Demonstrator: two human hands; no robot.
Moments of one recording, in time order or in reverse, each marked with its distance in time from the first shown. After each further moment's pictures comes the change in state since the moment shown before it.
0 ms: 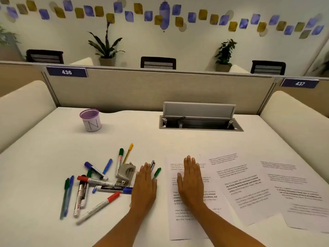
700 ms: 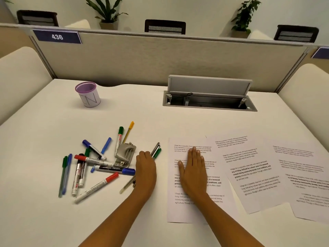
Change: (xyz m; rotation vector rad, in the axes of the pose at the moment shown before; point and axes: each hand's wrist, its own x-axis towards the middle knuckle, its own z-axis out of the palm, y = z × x) left_hand 0.015 0.017 0.002 0.438 -0.119 -0.147; right_hand -0.011 0.016 0.021 -0.041 -0.227 0.134
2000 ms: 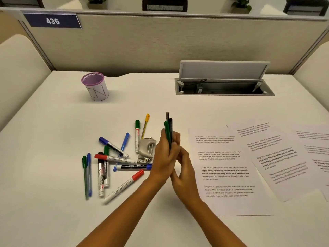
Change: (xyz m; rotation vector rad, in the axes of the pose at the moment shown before) left_hand 0.011 -0.041 -0.063 -1.358 0.064 0.283; right_hand -0.043 -0.139 -0.011 0.996 0.017 -0.051
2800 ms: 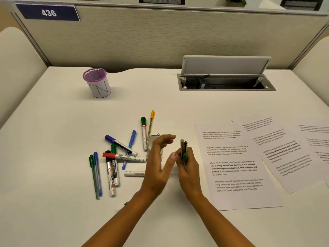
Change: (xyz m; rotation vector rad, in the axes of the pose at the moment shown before) left_hand -0.039 -0.015 -0.053 -0.006 -0.056 0.090; right_hand 0.003 -0.001 0.027 0.023 0.113 0.162
